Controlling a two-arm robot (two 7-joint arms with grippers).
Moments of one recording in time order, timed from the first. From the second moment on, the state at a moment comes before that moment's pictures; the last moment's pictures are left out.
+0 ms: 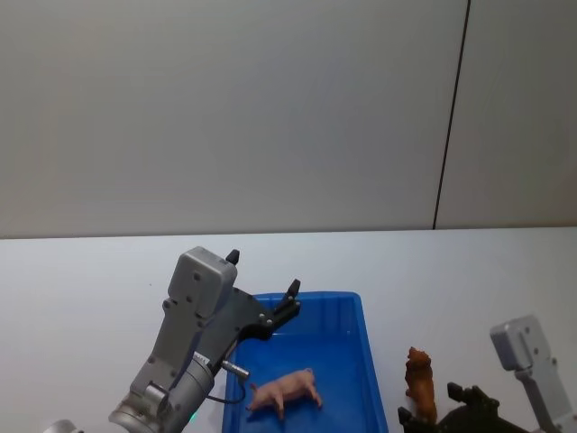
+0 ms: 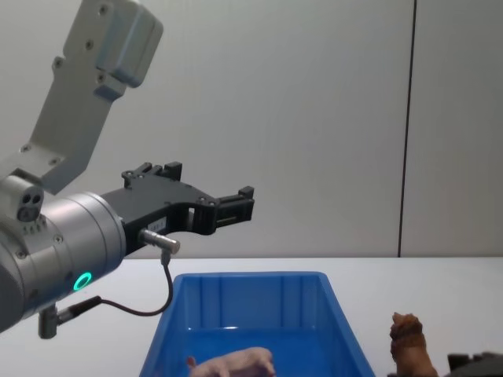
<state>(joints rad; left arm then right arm) -0.24 0.38 0.45 -1.63 -0.20 0.01 -0.01 0.06 0.34 -0.28 -1.62 0.31 0.40 0.27</state>
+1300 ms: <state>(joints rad) -0.24 0.38 0.45 -1.63 -0.20 0.01 -0.01 0.08 0.32 -0.30 -1.63 0.24 0.30 0.24</state>
